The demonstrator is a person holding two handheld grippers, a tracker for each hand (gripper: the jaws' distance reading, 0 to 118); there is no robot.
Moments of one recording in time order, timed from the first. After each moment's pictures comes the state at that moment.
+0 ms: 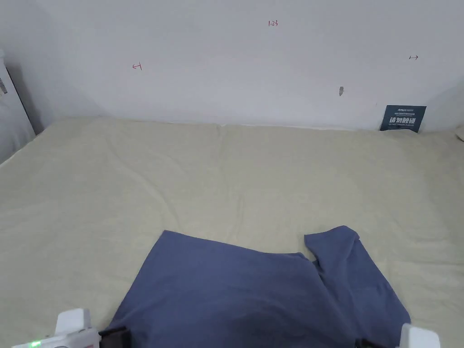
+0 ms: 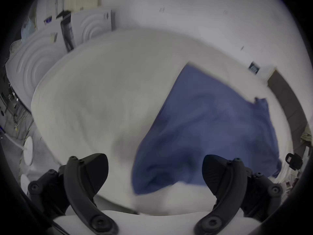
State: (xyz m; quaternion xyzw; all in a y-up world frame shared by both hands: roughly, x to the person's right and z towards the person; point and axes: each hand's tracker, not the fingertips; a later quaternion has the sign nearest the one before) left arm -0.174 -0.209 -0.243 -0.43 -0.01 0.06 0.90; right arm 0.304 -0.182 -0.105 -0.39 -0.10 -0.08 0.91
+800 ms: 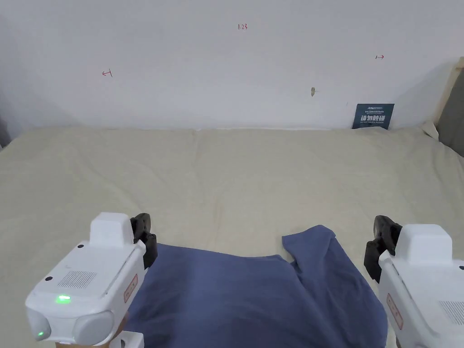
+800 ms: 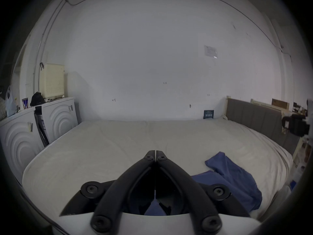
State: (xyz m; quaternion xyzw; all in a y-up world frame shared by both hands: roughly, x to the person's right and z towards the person) left arm -0.047 -0.069 -0.238 -0.11 -0.15 -0.03 0.98; right arm 0.294 -0.056 -0.108 -0.10 -0.14 0.03 0.99
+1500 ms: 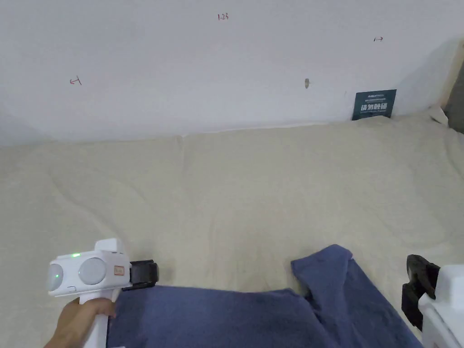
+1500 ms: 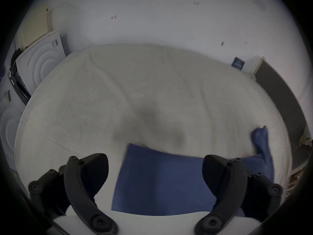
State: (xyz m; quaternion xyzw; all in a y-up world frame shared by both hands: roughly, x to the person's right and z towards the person) left arm -0.050 -0.191 -0.528 -0.46 -0.10 -0.02 0.88; right arm 0.340 -0.112 -0.191 -0.18 -0.17 0.02 0.97
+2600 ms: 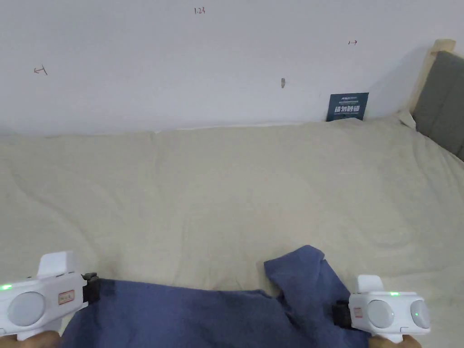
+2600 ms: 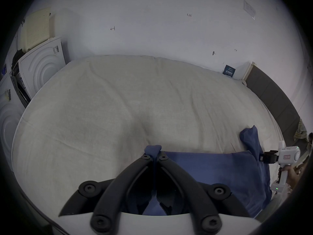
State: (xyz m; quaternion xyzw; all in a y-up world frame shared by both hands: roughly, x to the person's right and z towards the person) left arm -0.064 -0.163 -0.462 -0.40 -0.14 0.00 0.90; right arm 0.445 -0.288 -0.323 -0.50 -0.15 -0.05 0.85
